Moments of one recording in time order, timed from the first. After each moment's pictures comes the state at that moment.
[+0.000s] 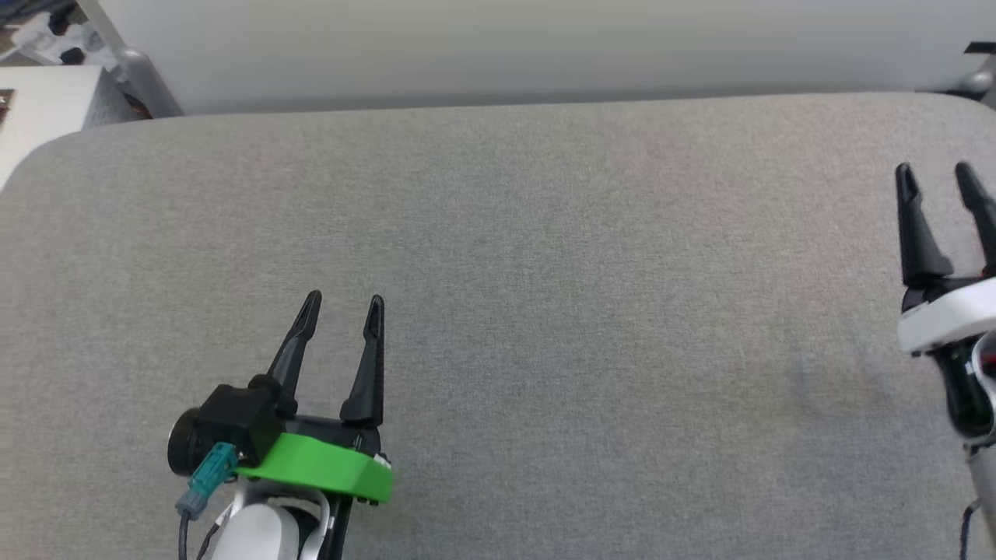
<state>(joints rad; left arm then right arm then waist) -0.08 0.08 -0.11 0.02 -0.24 -0.13 -0.26 -0.46 -0.46 0.16 0.38 0.58 0.13 -0.25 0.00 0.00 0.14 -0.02</state>
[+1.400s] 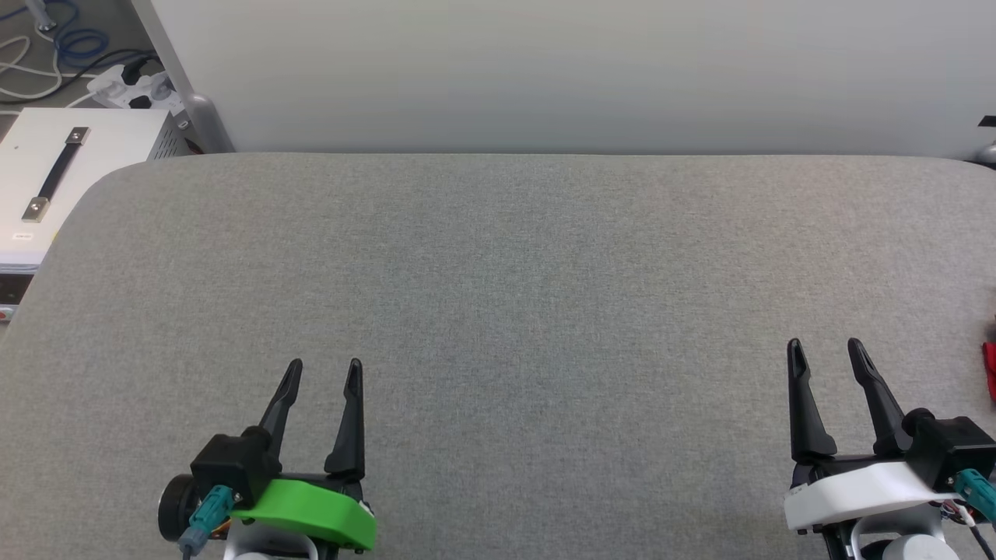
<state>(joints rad) 0.02 0.06 -0.04 0.10 -0.20 -0.13 -0.26 0.02 -0.07 -0.03 0.04 0.19 0.13 -0.26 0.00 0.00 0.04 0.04</state>
